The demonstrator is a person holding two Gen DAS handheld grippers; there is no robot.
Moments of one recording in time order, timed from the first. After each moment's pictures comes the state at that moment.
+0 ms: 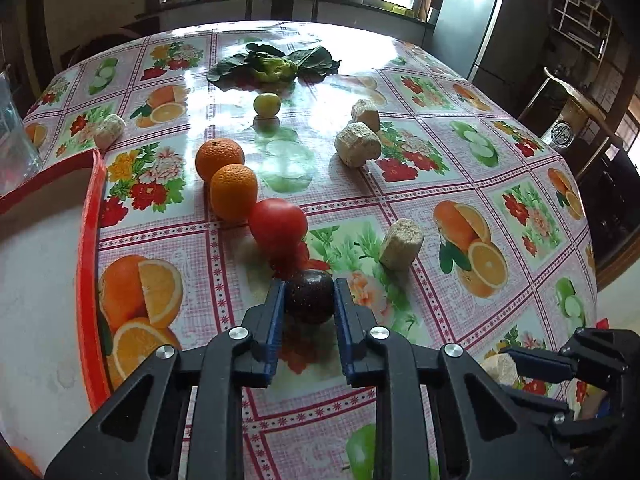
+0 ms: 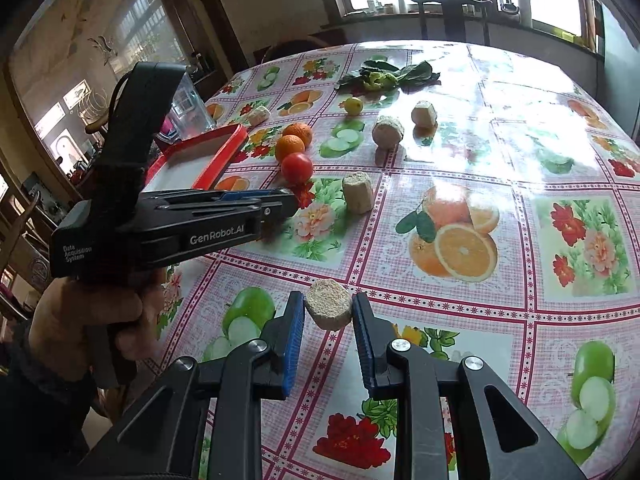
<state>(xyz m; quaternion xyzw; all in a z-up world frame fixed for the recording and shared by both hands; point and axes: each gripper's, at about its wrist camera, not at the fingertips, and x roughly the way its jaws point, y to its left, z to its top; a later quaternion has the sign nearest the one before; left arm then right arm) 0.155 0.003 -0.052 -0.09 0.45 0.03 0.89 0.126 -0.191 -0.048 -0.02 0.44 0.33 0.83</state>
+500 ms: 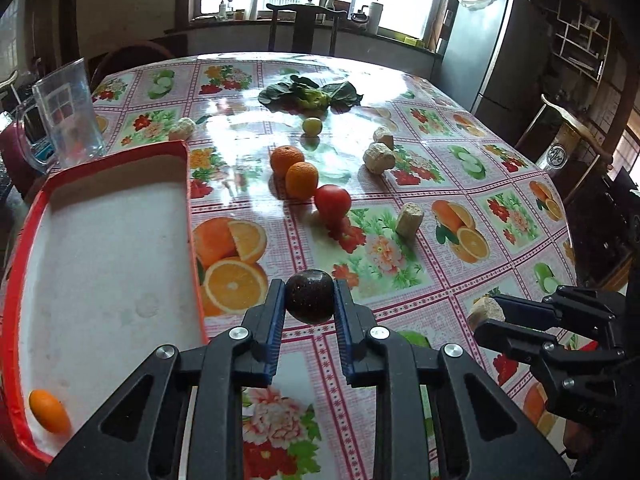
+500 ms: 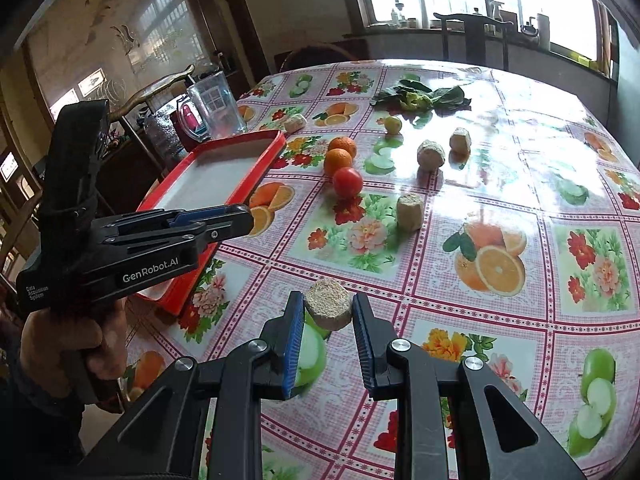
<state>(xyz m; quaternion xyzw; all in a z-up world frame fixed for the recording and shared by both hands) 0.076 0.034 -0.022 -0.10 0.40 0.06 0.91 0.097 -0.161 -0.025 -0.04 0.42 0.35 0.83</state>
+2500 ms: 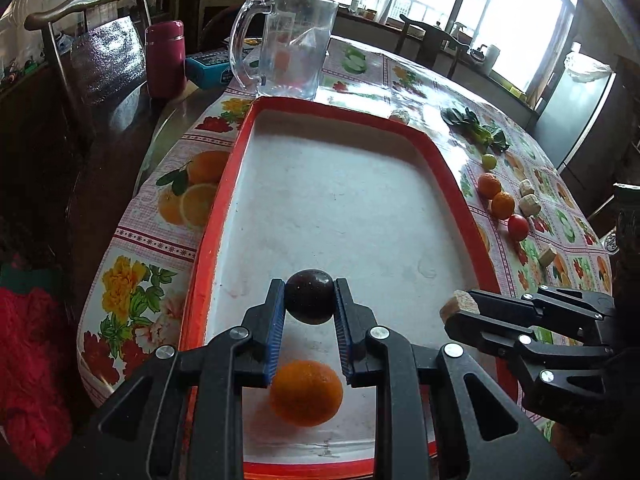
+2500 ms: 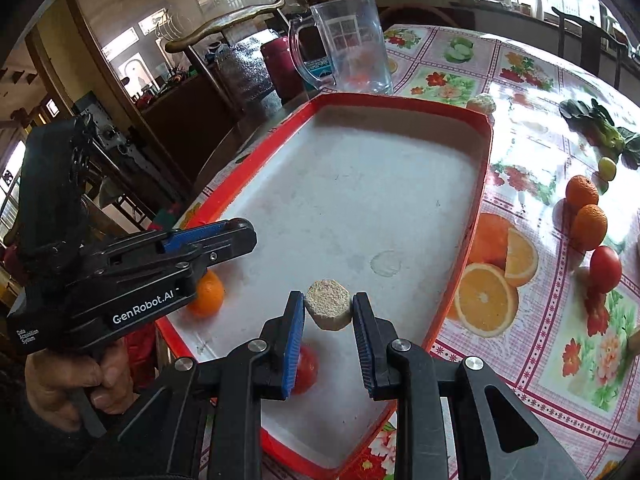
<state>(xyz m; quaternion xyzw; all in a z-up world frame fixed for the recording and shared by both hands) -0.016 0.197 -0.050 -0.21 0.40 0.20 0.87 0.093 0.054 -0.048 -0.11 0.46 0.47 0.75</state>
